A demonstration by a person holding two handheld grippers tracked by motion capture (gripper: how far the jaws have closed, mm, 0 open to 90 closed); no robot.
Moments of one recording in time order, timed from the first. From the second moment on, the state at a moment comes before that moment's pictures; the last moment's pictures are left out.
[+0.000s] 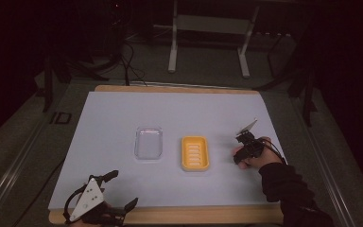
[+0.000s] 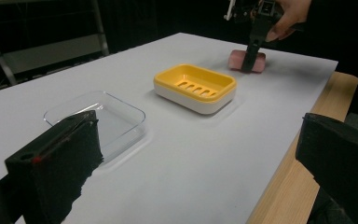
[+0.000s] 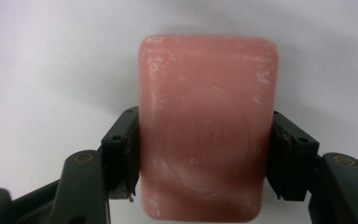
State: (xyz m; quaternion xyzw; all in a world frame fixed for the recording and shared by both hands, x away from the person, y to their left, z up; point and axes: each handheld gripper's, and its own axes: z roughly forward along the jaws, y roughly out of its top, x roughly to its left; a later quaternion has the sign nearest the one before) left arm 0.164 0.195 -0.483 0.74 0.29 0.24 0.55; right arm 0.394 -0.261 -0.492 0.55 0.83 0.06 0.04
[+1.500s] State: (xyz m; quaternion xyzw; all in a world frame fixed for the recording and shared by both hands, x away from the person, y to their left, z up) left arm 0.162 0.189 -0.481 0.75 0.27 0.24 0.56; right arm 0.387 -0.132 -0.405 0.64 0.74 0.20 0.06
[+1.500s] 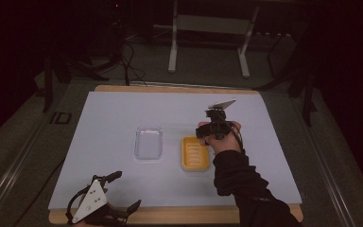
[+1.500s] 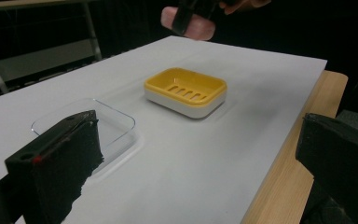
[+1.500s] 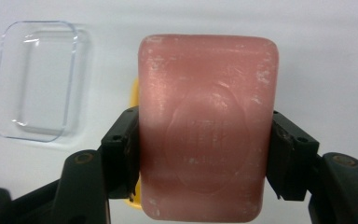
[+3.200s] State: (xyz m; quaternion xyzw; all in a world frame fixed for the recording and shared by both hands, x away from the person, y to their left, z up) left arm 0.163 0.187 -0.482 0.76 0.27 0.23 0.55; right arm 0.388 -0.090 -0.466 0.64 0.75 0.14 0.06
